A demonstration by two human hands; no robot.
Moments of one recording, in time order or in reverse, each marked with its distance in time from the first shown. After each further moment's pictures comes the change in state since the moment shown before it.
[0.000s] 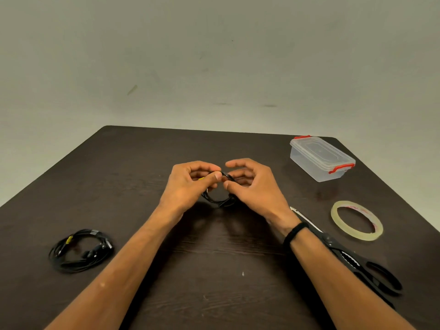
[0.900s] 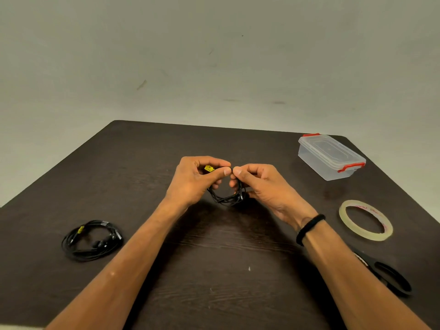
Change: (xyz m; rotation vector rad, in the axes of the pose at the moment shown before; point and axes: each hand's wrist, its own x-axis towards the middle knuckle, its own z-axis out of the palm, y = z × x) left_hand 0.004 -0.002 -0.009 0.069 -0.049 0.070; right_hand 0.003 -0.001 -0.007 0.220 -0.228 0.205
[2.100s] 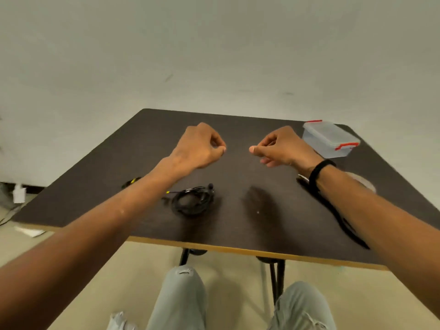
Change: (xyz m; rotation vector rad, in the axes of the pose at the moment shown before) left_hand -0.066 0.078 -0.046 0.767 -0.019 0.023; right_hand -0.046 -0.067 0.012 -0.559 0.183 0.087
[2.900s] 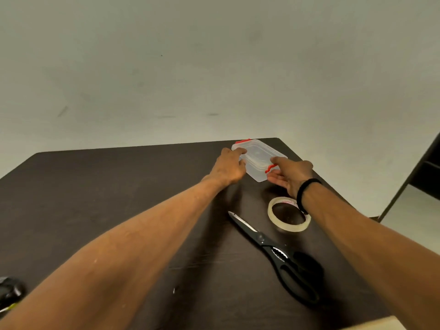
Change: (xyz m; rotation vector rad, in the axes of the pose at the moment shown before) left_hand 0.191 0.151 0.226 -0.138 -0.263 0.174; right_hand 0.071 0.168 -0.134 0.750 0.596 0.518
